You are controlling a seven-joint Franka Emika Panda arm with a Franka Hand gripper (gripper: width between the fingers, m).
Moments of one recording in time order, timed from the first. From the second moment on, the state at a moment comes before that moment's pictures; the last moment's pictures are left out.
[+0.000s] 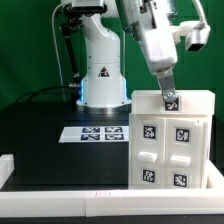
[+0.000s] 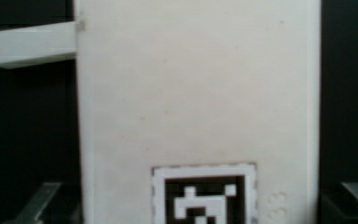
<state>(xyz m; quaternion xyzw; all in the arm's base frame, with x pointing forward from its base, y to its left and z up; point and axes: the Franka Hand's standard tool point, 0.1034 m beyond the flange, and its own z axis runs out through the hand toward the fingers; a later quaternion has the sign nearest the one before) 0.596 0.074 0.152 -0.61 0.77 0.01 0.17</state>
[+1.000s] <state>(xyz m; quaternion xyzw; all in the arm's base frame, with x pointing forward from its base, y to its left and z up) 0.599 0.075 0.175 -0.54 0.82 0.03 0.20</state>
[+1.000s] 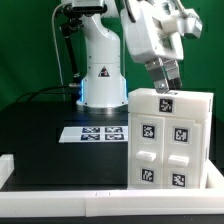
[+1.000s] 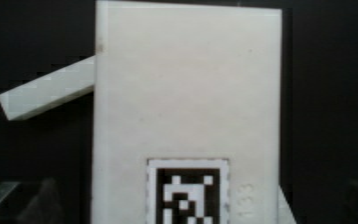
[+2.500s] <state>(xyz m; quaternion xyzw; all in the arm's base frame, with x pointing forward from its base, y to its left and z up) 0.610 0.079 0.189 -0.96 0.25 -0.06 0.14</state>
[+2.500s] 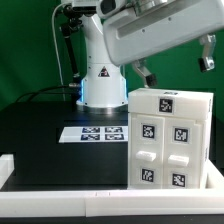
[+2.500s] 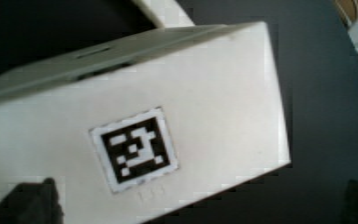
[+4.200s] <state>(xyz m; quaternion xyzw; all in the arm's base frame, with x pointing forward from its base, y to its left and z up) 0.599 0.075 0.161 -0.88 -0.47 -0.08 0.05</state>
